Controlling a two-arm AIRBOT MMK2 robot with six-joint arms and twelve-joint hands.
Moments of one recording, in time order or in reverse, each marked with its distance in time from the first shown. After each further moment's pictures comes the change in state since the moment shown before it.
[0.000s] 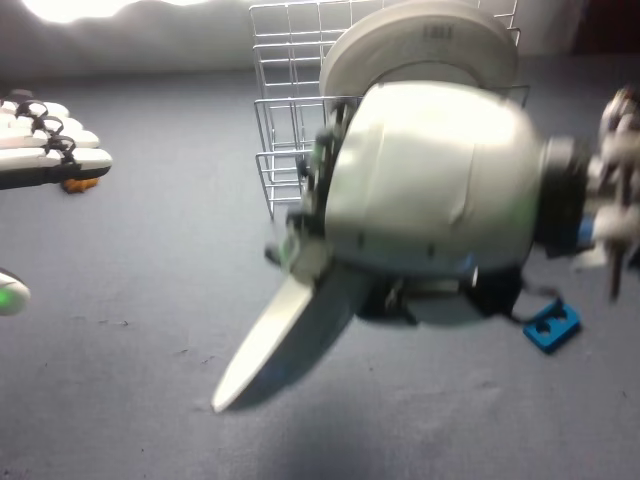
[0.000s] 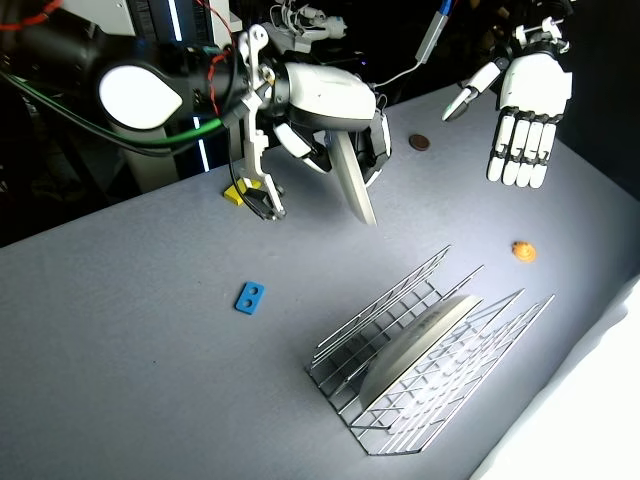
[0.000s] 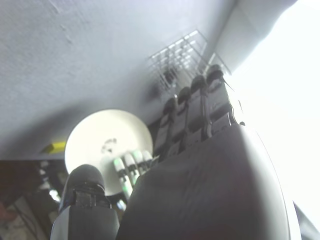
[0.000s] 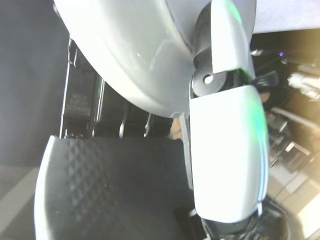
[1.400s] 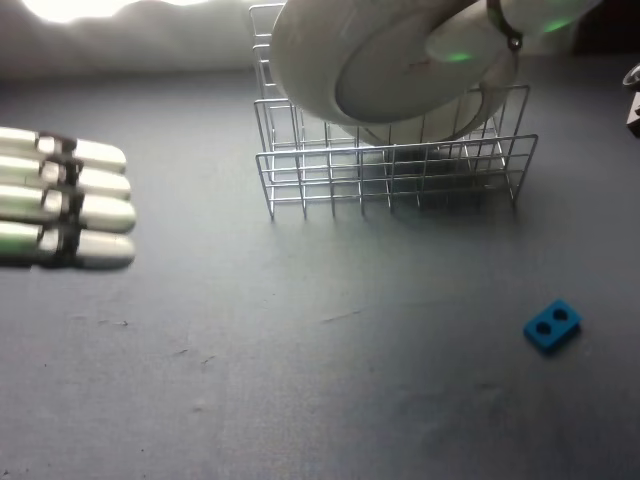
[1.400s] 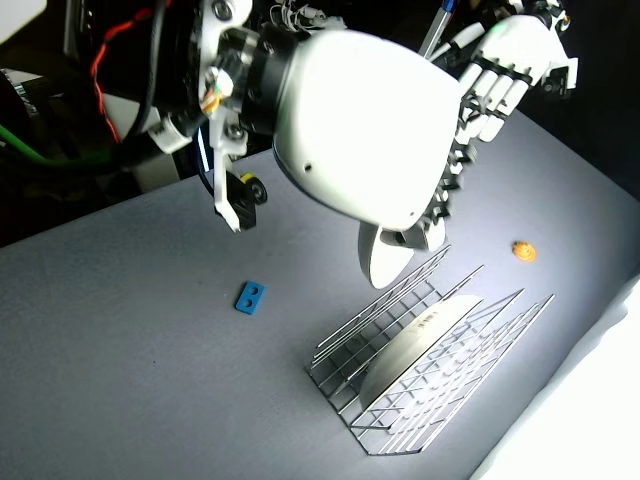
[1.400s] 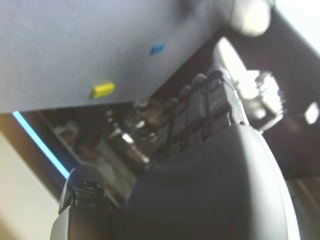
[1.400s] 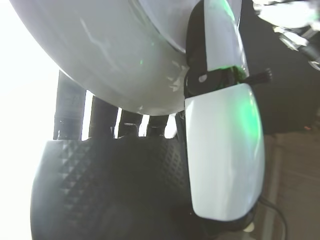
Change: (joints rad) left arm -0.152 0.022 0.026 0.377 -0.388 -0.006; right arm 0.319 0.048 0.244 -0.197 -0.359 0.975
